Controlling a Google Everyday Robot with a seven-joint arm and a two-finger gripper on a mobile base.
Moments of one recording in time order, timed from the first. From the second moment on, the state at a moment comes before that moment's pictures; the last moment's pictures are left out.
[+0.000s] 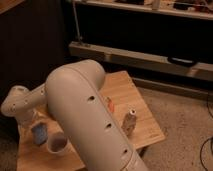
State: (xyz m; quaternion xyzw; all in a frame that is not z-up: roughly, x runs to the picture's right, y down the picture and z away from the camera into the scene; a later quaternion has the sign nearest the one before) arm -0.406 0.197 0.787 -0.32 0.02 0.31 0.90
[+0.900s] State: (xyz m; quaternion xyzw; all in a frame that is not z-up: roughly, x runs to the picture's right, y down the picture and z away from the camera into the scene) arm -0.403 0.212 0.801 -0.33 0.06 0.31 0.89
